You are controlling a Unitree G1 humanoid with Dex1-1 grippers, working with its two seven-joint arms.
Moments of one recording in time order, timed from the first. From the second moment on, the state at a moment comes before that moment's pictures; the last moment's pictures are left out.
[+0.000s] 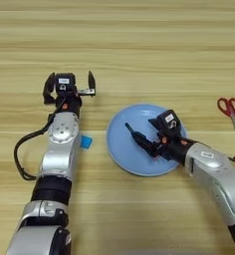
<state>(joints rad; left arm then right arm) -0.36 0.03 0.10 0.38 0.03 -0.10 0.11 -0.10 -0.14 0.27 -0.22 0.19 0.56 0.38</state>
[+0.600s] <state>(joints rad) -0.36 0.03 0.10 0.38 0.03 -0.10 0.11 -0.15 -0.11 0.19 -0.06 0.19 0.56 0.36</state>
